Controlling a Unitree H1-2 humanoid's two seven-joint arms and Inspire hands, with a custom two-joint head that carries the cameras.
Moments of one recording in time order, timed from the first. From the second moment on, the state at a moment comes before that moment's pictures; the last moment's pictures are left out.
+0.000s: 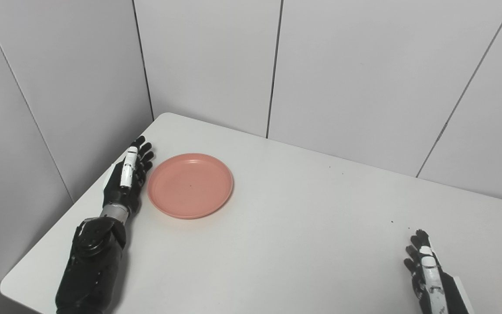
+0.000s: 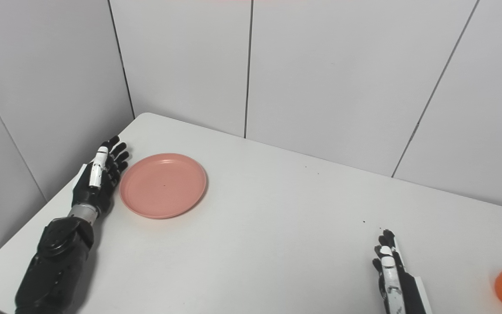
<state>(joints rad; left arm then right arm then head) -0.27 0.33 0.35 0.25 -0.37 0.12 -0.05 -0.06 -0.05 0.05 -0.21 0.06 0.28 0.10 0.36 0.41</state>
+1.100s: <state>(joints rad) -0.26 0.27 0.23 0.15 -0.36 0.19 -0.06 -0.07 -0.05 0.05 -0.19 0.07 0.26 0.10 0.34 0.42</state>
